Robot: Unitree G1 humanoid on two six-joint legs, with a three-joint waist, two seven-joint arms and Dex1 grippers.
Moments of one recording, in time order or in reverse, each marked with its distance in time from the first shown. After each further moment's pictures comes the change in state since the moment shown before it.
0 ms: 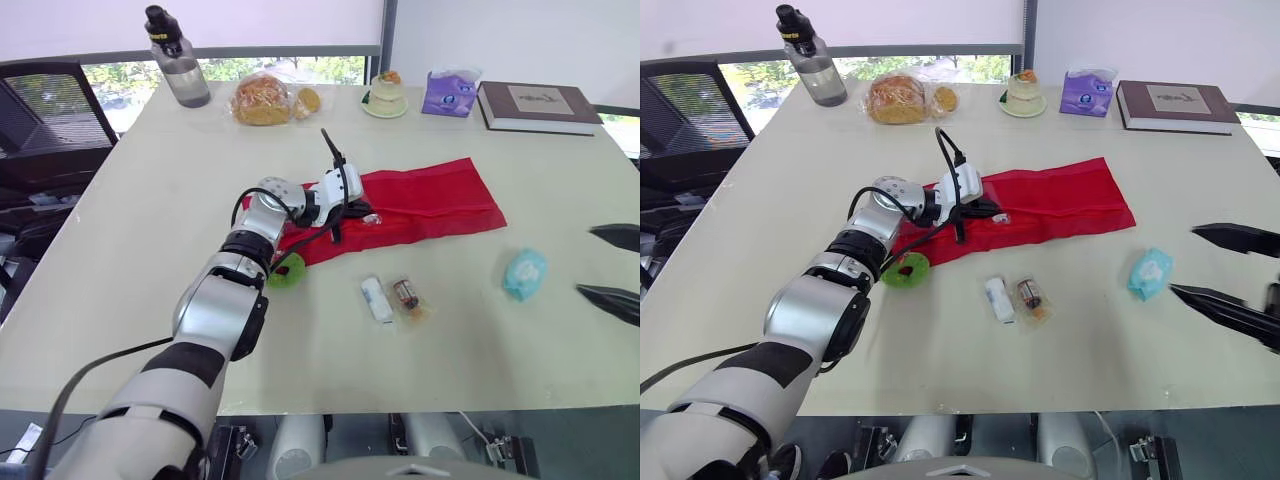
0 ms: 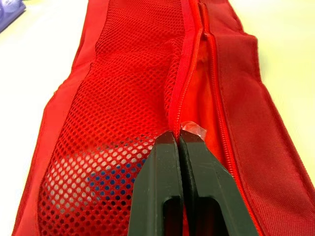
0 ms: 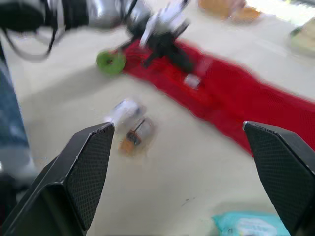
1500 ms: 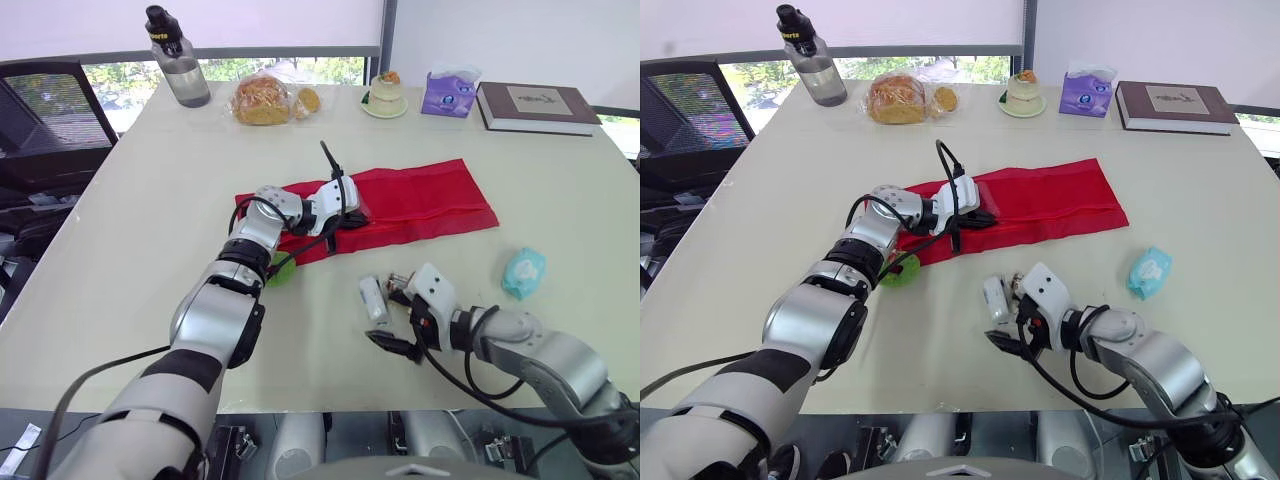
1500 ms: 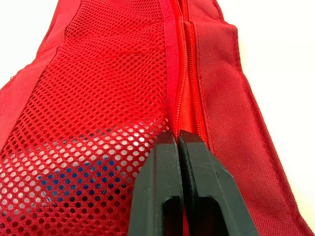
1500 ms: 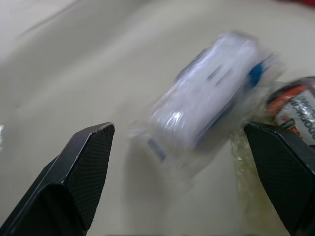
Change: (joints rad) left arm 0.048 0.008 -0.001 -0.031 0.019 0.020 -0.017; right arm -0.400 0.479 0.990 0.013 -0.379 0.300 -0.621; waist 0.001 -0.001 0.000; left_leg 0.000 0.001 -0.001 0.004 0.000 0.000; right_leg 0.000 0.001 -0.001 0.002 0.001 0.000
